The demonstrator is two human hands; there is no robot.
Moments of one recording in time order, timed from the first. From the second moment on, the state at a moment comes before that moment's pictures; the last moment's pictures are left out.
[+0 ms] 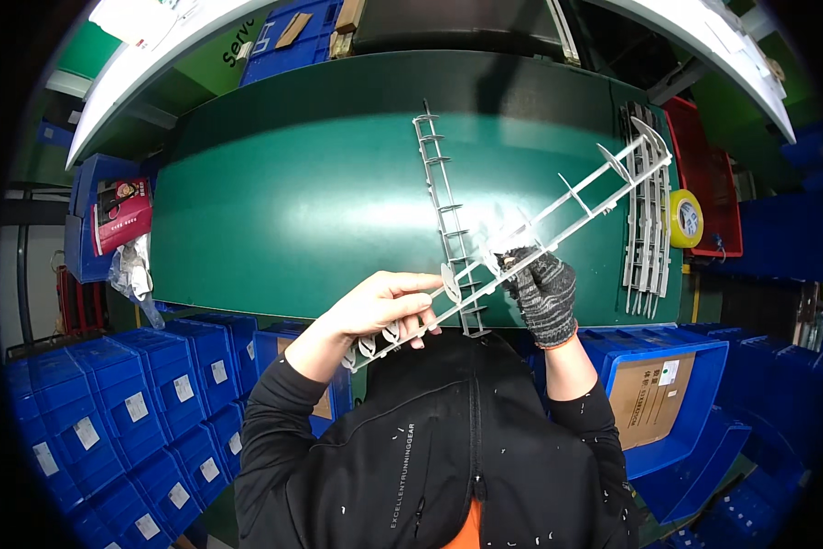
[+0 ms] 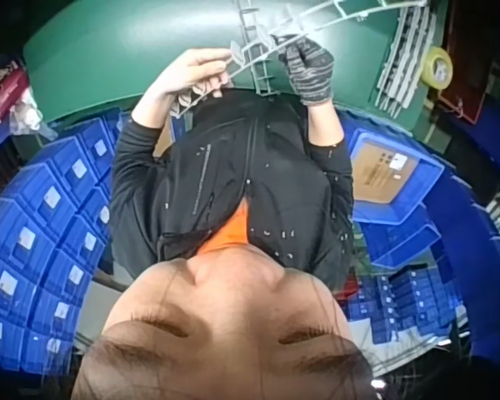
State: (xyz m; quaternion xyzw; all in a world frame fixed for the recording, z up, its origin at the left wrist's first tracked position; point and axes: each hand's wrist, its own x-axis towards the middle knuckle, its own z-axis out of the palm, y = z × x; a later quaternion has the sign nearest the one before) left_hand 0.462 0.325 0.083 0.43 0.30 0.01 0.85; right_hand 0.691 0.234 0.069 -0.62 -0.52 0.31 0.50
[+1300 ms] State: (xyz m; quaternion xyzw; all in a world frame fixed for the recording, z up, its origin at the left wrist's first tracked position) left_hand 0.517 0.292 0.084 0.86 0.36 0.22 0.29; right_hand 0.663 0.243 0.078 -0.66 -0.31 0.39 0.57
